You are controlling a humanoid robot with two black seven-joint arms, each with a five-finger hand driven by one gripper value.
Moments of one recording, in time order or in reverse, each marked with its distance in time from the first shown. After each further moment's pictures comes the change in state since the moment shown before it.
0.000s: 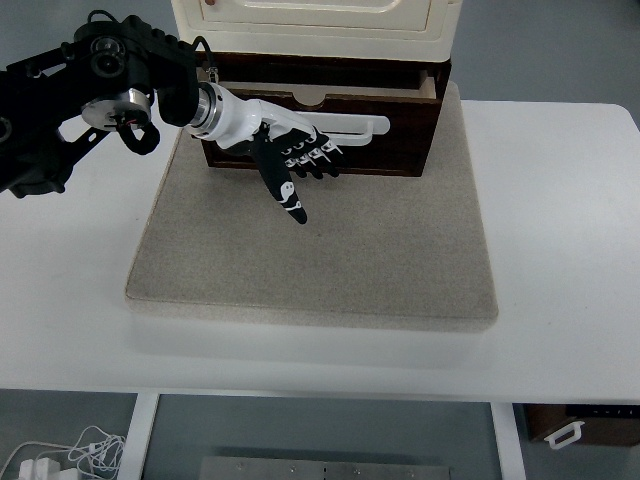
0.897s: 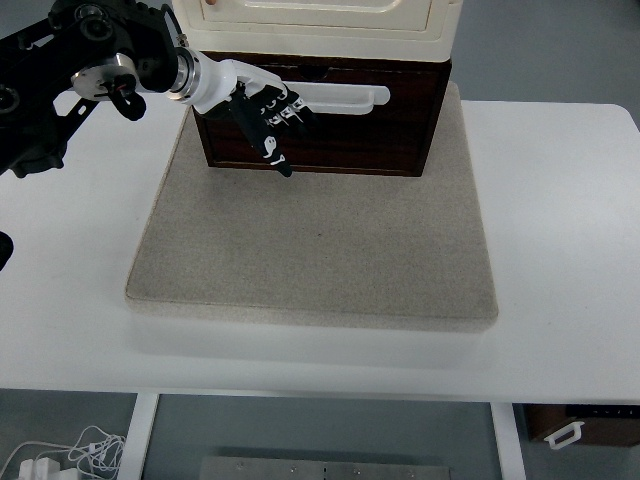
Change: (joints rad) left arm -0.020 -0.034 -0.076 0.204 0.056 -0.001 0.000; right arm 0.000 0.000 0.000 0.000 0.000 0.000 0.000
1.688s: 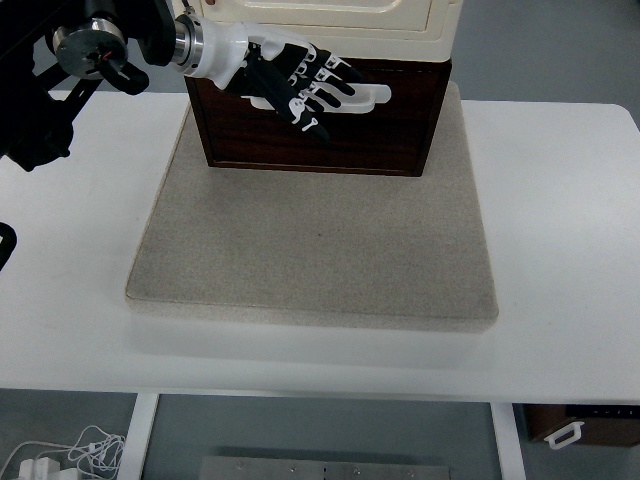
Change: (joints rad) left arm 0.002 -0.006 -0.154 -0.066 -0.264 -0.004 0.000; right arm 0.000 0.000 0.000 0.000 0.000 0.000 0.000
